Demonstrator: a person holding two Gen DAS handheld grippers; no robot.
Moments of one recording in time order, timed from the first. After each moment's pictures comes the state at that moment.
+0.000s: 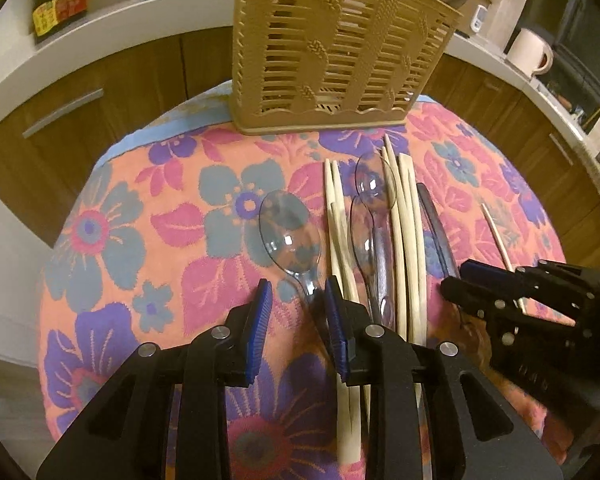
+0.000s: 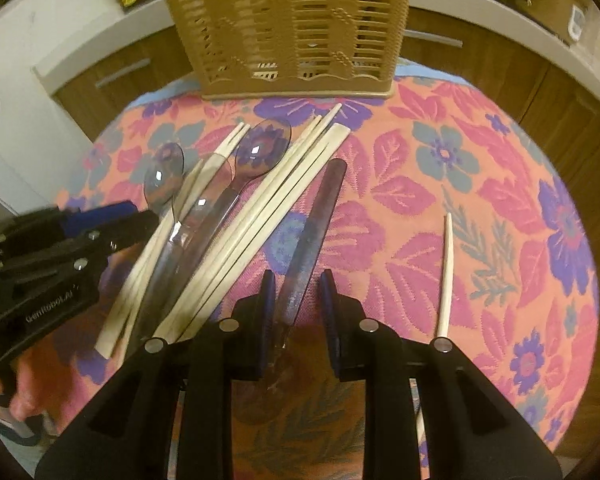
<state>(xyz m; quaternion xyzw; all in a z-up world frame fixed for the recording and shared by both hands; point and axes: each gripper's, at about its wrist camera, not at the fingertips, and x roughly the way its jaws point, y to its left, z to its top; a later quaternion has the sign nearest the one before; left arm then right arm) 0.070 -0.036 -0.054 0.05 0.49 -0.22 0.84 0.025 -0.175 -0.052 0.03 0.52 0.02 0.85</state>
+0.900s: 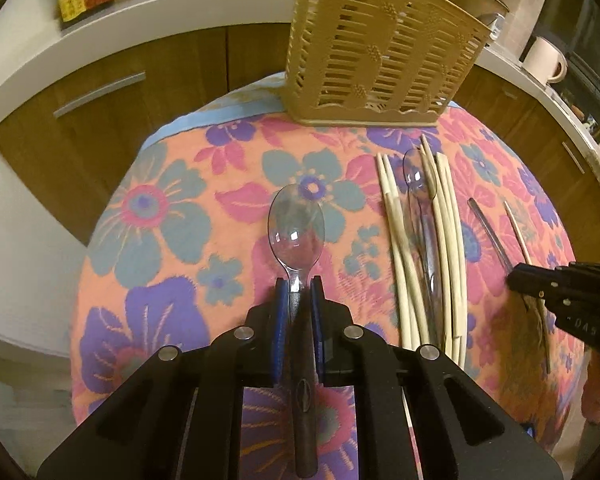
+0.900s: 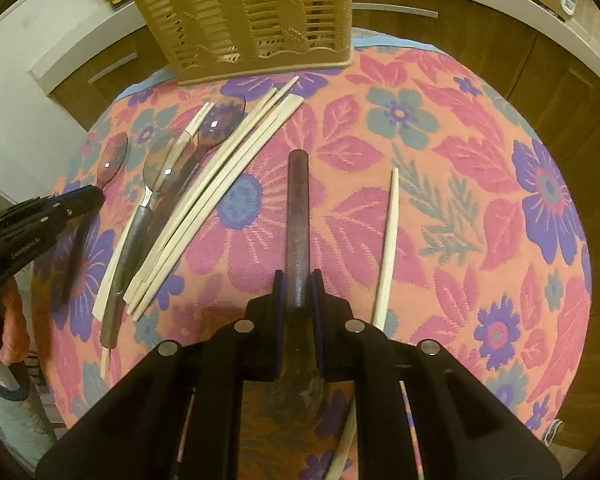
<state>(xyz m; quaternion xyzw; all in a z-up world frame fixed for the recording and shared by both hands) 0.067 0.007 -0.053 0.04 0.49 -0.20 0.85 0.006 -0.219 -0.051 0.06 0.55 0.03 0.83</state>
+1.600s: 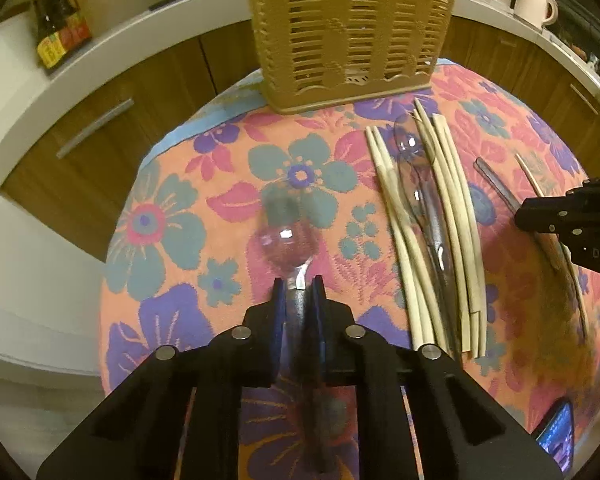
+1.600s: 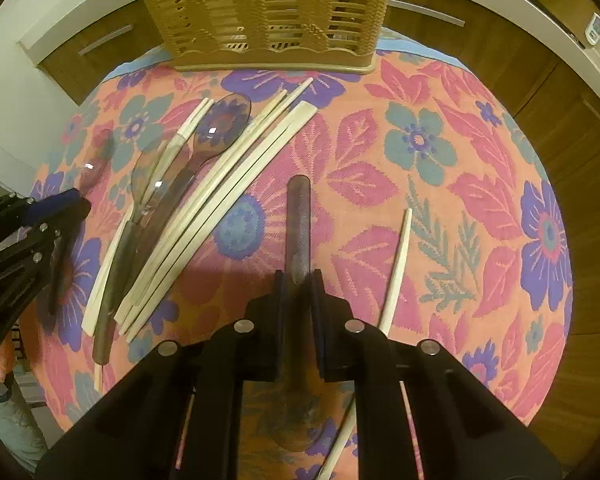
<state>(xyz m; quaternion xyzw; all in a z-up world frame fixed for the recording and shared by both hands) 0.058 -0.019 -0.053 0.15 0.49 -0.18 0.84 0.038 -0.198 -0.050 0.01 0.59 0.03 0.81</state>
